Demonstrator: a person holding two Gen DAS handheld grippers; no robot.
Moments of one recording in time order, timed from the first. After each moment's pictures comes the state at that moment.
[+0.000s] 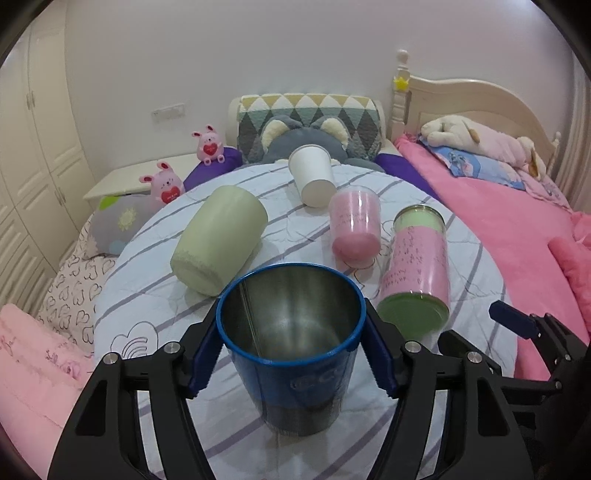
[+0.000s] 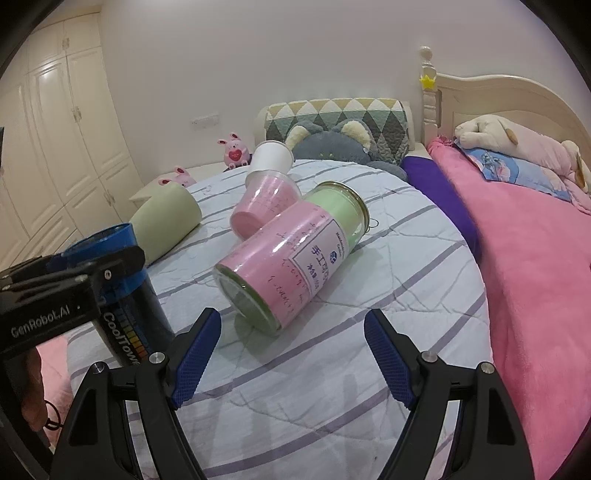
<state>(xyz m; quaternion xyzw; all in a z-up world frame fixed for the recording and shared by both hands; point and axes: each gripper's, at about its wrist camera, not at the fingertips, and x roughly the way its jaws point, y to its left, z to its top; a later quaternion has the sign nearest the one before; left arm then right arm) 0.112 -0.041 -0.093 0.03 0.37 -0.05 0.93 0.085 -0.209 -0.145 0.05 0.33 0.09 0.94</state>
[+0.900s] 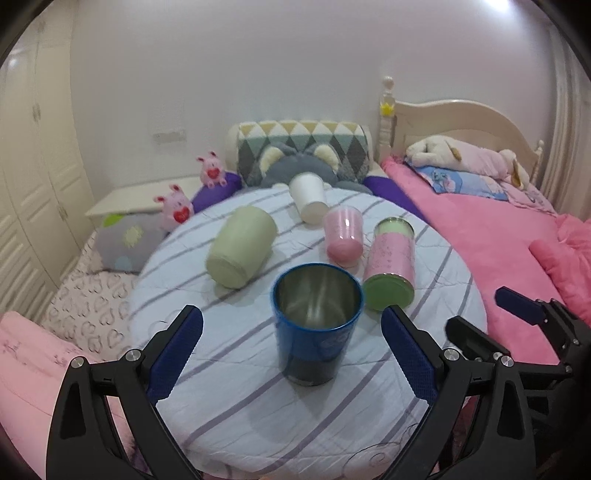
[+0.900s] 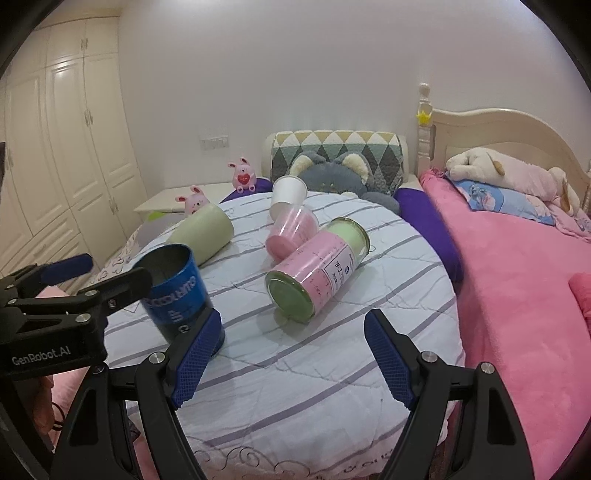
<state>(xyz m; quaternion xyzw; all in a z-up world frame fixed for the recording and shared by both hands) 0.036 -0.015 -0.054 0.03 0.31 -0.06 0.95 0.014 -0.187 -0.105 0.02 0.28 0.08 0.96</state>
